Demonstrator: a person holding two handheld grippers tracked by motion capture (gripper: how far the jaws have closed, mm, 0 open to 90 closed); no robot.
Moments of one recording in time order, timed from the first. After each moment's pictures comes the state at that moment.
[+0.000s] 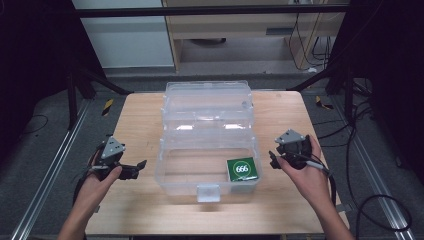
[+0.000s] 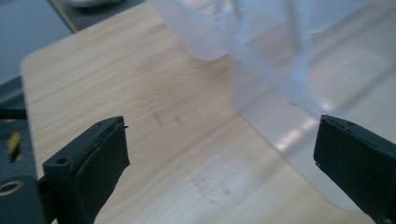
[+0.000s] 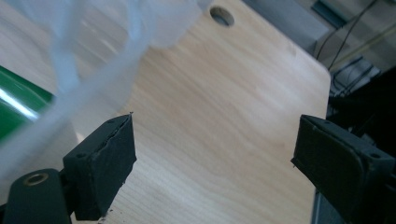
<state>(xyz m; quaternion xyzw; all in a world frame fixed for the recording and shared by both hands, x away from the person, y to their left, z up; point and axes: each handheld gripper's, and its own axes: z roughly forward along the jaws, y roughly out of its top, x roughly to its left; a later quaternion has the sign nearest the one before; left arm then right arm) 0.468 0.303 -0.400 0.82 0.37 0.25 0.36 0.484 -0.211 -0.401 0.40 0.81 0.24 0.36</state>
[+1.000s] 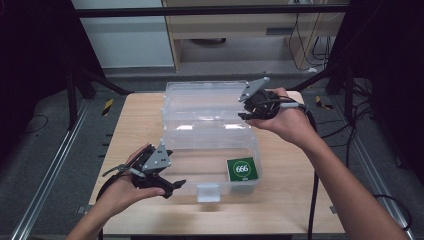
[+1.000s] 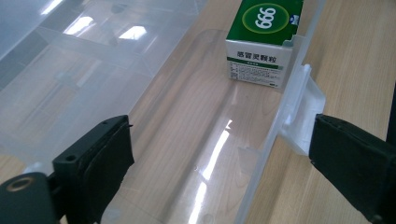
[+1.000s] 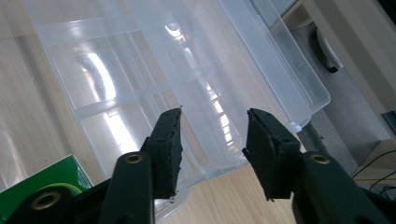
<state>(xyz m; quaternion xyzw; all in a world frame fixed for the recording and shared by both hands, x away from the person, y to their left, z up) 0.436 0.185 -0.359 0.90 0.16 0.18 0.36 0.549 -0.129 -0.274 0.18 0.90 0.27 0.28</state>
